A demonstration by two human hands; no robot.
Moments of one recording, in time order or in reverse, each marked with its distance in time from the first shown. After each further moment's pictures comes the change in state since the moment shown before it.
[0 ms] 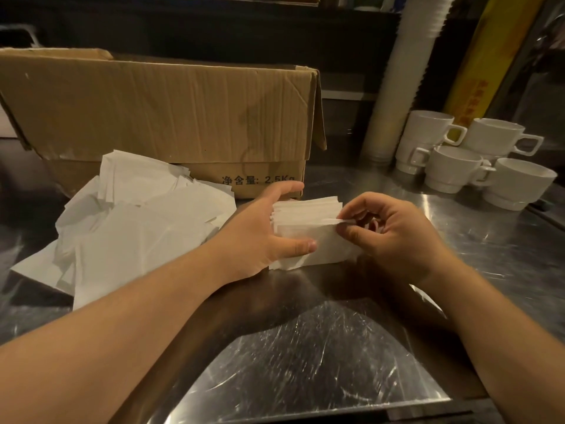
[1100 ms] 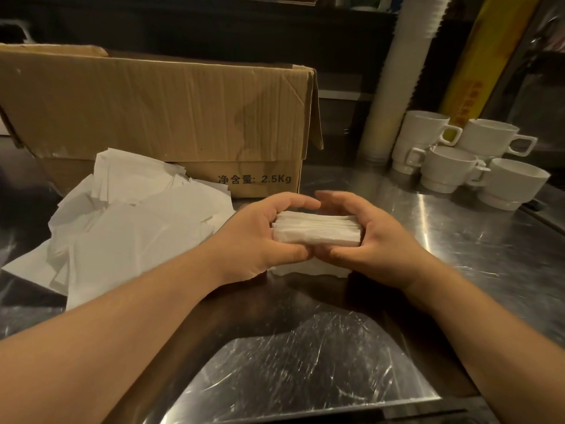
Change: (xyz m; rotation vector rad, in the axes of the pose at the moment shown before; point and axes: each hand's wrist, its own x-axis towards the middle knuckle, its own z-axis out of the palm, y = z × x) left_hand -0.002 -0.010 0.004 -0.184 -0.061 0.112; right_hand -0.001 -0.005 0.010 0.122 -0.206 0.047
